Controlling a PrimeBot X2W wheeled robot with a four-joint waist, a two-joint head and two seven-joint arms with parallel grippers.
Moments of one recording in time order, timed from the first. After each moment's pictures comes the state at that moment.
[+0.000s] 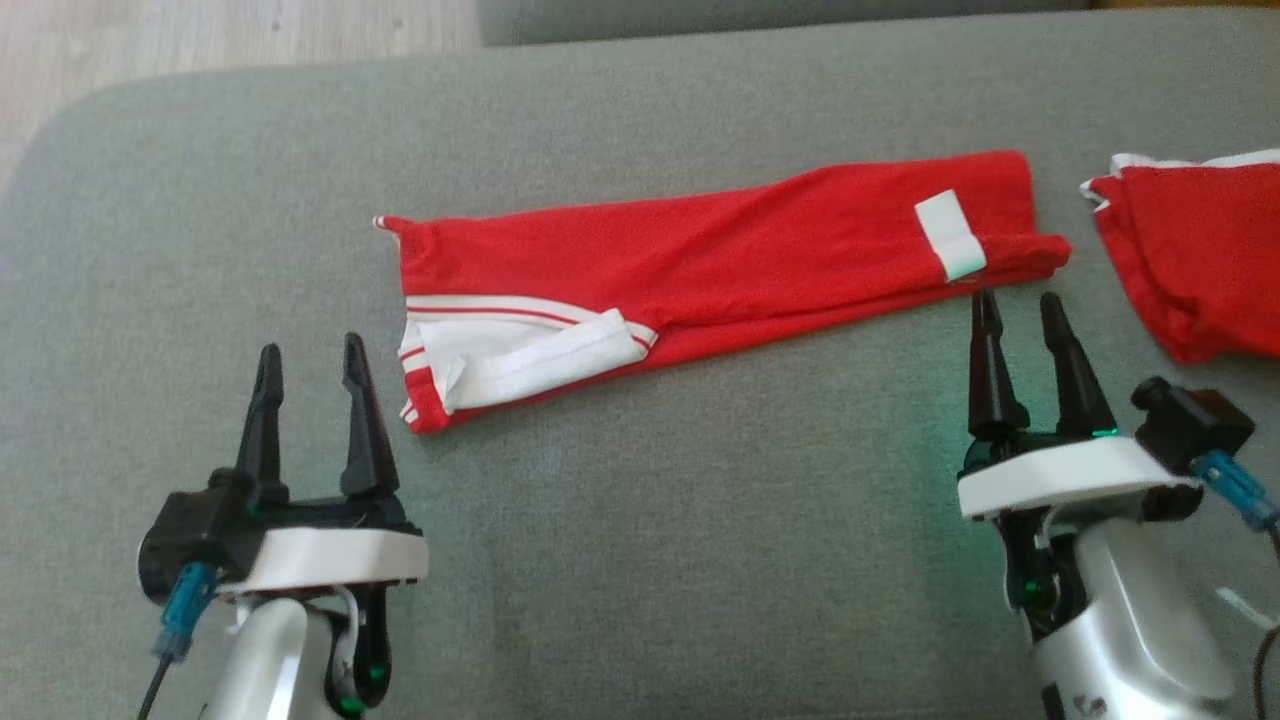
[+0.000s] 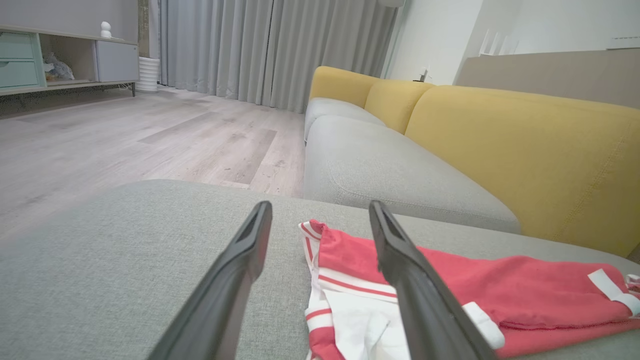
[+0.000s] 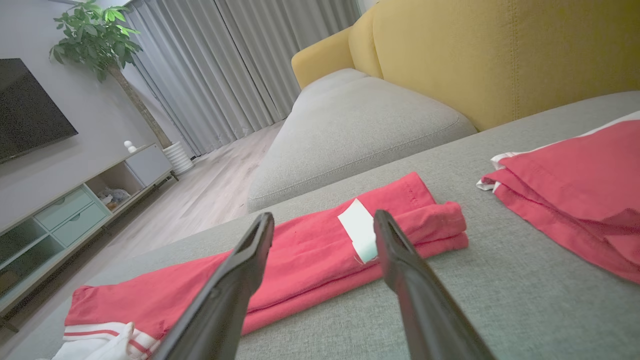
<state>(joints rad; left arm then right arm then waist) -0.16 0.10 -0.17 0.20 -0.37 0.05 -0.26 -0.26 -0.06 0.08 0.41 0.43 0.13 -0.25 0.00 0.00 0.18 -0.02</state>
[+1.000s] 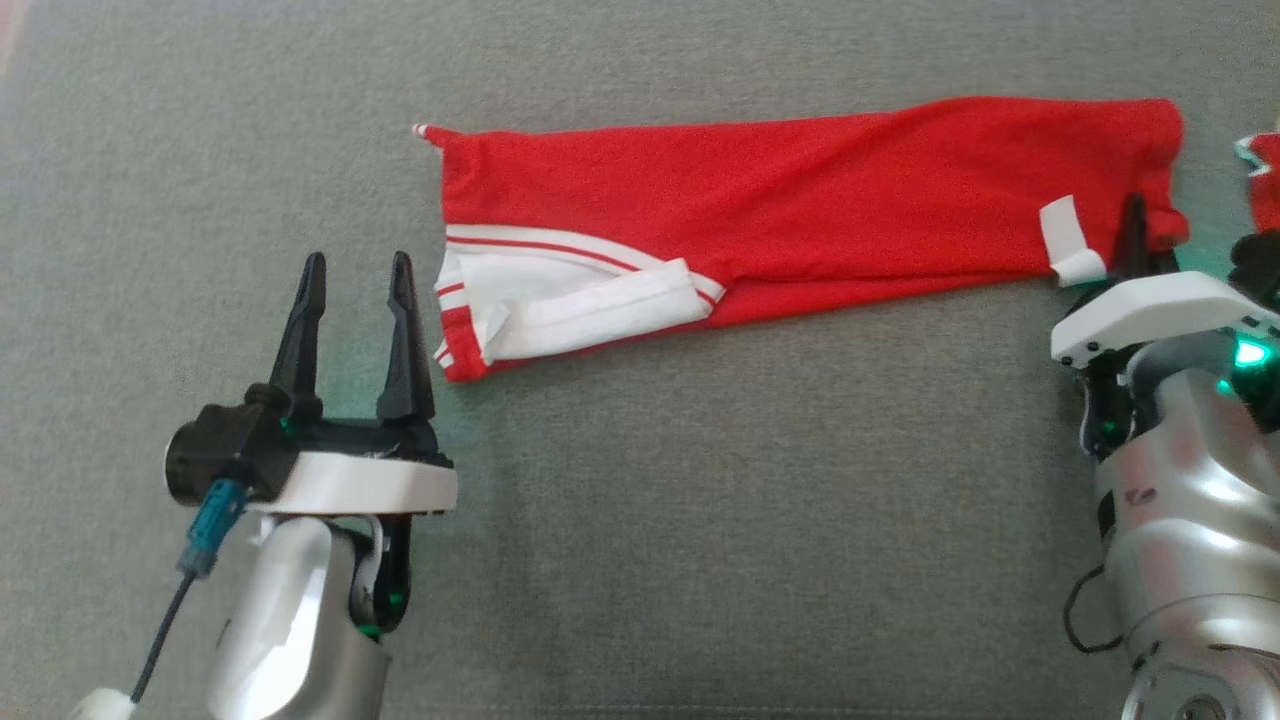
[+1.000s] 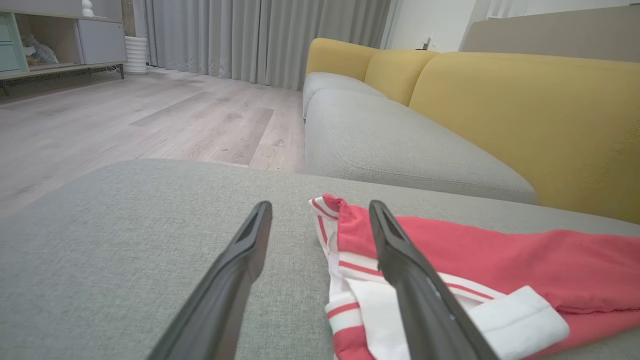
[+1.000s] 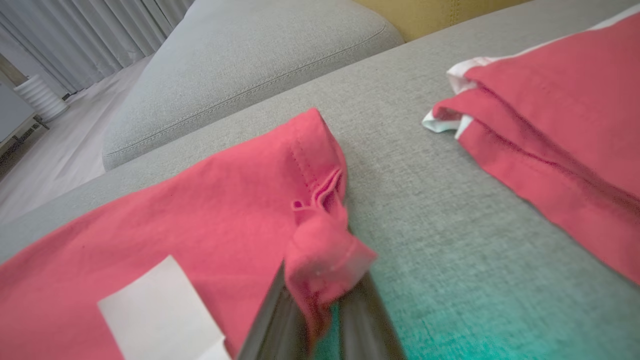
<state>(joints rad) -0.31 0.05 -0.15 0.28 -0.27 -0.05 -0.26 -0.75 -0.07 -0.39 1.05 0.08 0.13 -0.23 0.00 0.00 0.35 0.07</state>
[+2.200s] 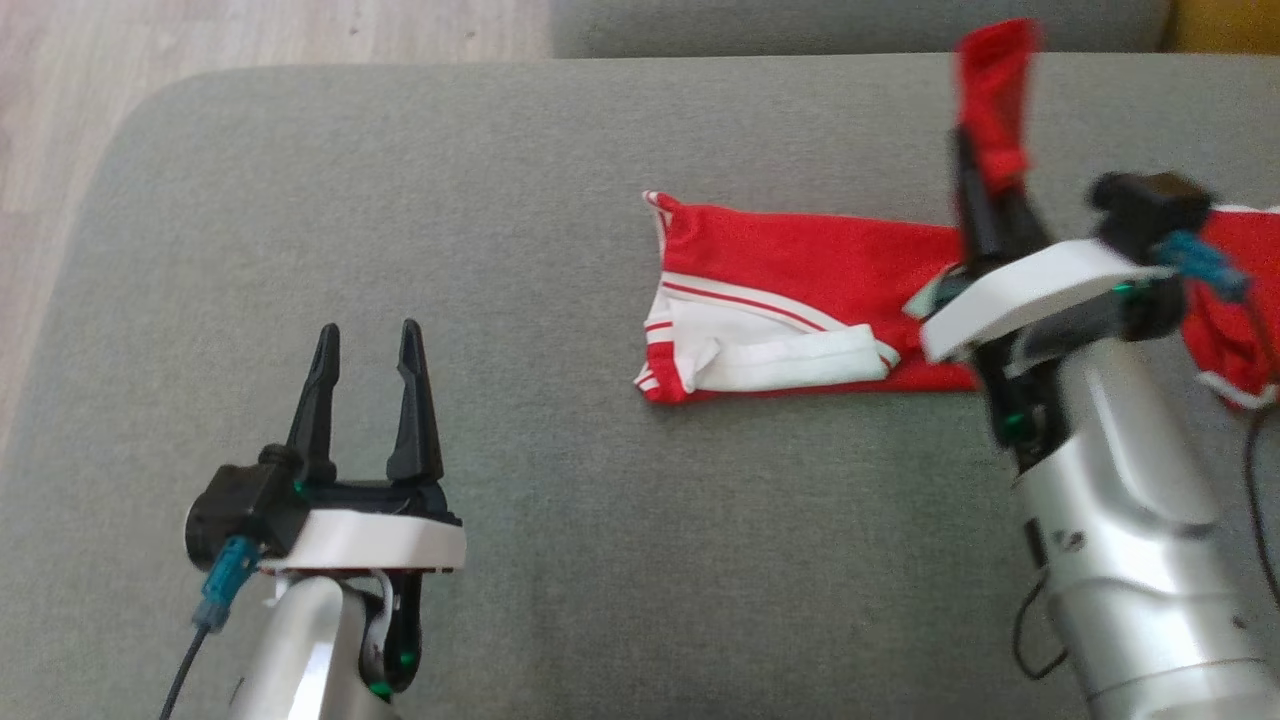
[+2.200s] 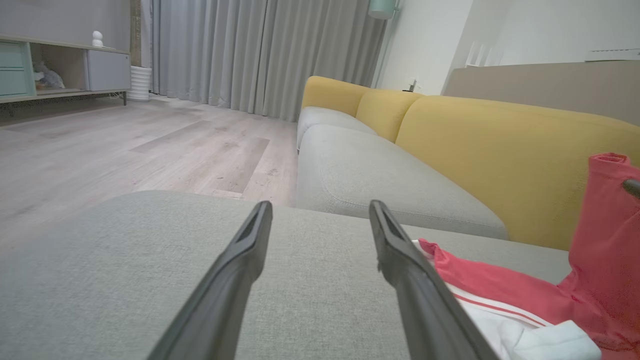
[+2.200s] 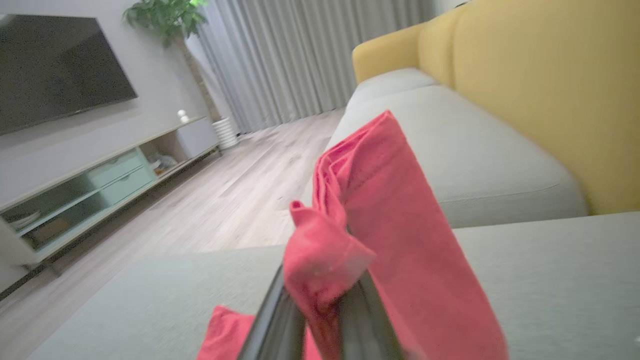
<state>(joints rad) -0.21 0.04 -0.16 0.27 -0.31 -0.04 -0.26 -0.59 -0.07 0.08 0.55 0.33 0.13 -0.07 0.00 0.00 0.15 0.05</state>
